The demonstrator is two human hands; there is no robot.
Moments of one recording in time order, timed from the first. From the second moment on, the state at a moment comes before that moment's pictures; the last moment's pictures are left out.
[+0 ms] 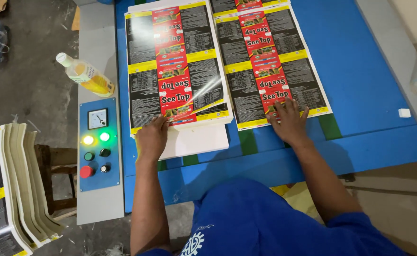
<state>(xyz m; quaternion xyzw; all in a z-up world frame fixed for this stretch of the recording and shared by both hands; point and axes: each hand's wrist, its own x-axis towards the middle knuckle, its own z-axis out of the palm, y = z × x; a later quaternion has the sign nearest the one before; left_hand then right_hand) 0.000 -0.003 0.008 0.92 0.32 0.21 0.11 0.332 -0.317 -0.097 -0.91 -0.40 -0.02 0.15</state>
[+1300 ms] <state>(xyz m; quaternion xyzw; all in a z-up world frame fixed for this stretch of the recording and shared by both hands) 0.002 -0.011 0.005 0.91 0.34 0.20 0.11 0.314 -0.348 -0.108 -0.91 -0.38 -0.03 0.16</state>
